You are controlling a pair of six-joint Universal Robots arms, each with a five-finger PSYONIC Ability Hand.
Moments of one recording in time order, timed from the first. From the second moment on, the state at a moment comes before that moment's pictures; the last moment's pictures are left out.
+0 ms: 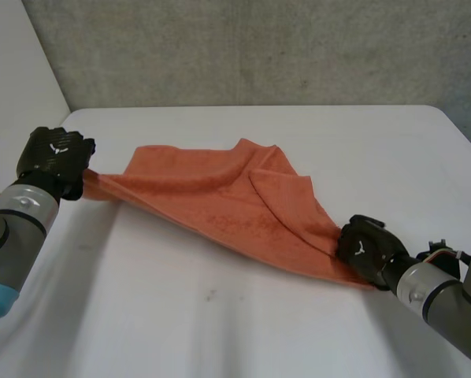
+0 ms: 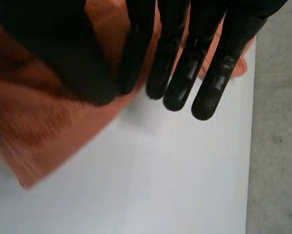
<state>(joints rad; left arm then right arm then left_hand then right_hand) 4.55 -1.78 -1.78 3.51 -1.48 3.71 1.71 -1.16 1.94 -0.28 1.09 1.69 1.10 1.19 1.19 1.19 1.01 0.92 1.09 1.08 1.08 0.88</state>
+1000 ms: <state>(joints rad) 4.53 -1.87 -1.59 3.39 -1.50 3.71 1.63 -1.34 2.08 -0.07 0.96 1.84 1.10 1.19 1.19 1.19 1.01 0.47 0.54 0.55 0.55 0.37</state>
